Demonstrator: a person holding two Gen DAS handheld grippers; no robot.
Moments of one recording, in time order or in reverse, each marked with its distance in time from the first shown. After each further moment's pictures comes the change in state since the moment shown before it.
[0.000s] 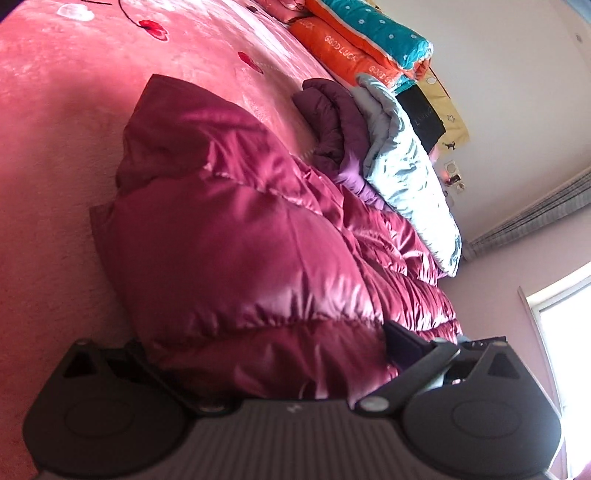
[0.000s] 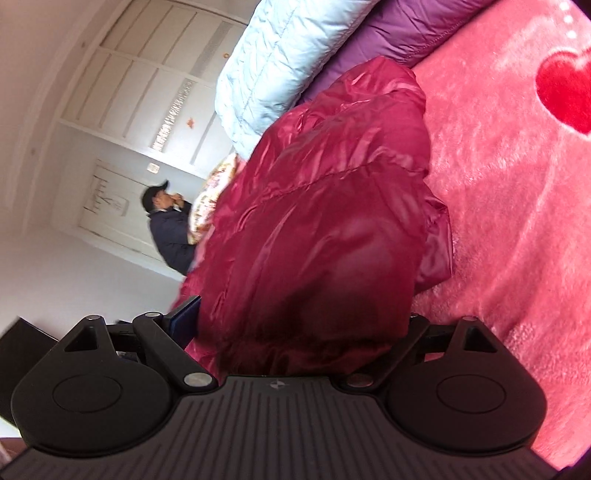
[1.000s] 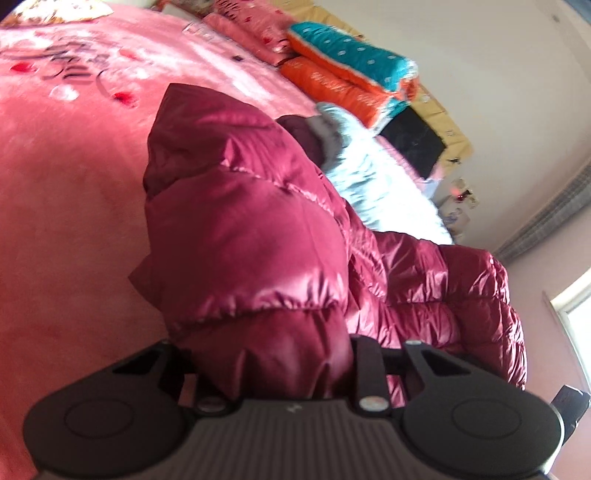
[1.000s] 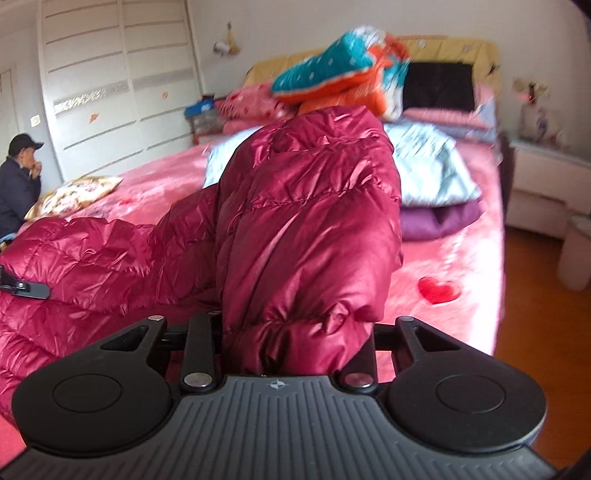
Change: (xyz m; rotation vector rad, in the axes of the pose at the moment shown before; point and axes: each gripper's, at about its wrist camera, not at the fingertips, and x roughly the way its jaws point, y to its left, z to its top) left arm -0.042 -0.097 -0.045 0.107 -0.153 0.117; right arm -0.039 0.176 -0.113 -0.574 -0.433 -0.727
